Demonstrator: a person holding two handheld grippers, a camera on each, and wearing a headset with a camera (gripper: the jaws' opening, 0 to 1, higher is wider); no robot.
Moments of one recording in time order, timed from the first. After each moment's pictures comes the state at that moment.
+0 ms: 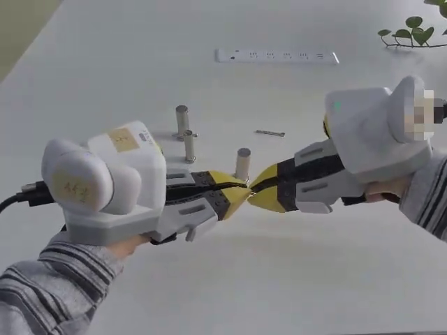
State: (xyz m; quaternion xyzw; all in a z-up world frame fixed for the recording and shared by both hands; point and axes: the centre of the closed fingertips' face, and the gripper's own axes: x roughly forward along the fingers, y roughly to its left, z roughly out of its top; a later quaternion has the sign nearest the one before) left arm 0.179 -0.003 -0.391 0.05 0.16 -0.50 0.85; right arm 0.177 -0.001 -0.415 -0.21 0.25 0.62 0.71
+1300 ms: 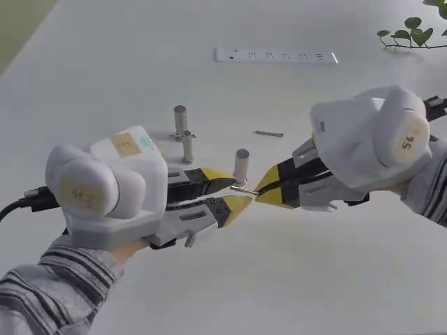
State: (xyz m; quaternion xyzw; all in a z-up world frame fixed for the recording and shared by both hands) left arm 0.189 -0.002 -0.402 0.06 0.17 -0.48 0.86; right arm 0.190 -0.020 -0.427 -0.38 0.22 0.62 0.65
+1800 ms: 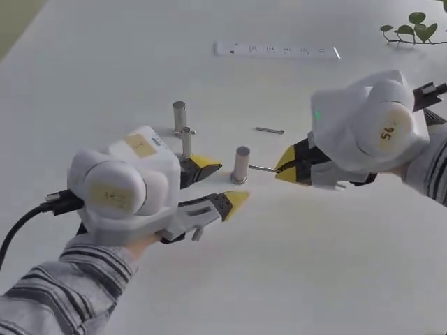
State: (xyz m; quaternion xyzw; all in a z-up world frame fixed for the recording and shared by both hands) left arm 0.216 0.006 -0.420 0.09 0.18 -0.41 0.89; right arm 0.234 -0.051 -0.440 -0.45 0.26 0.54 0.67
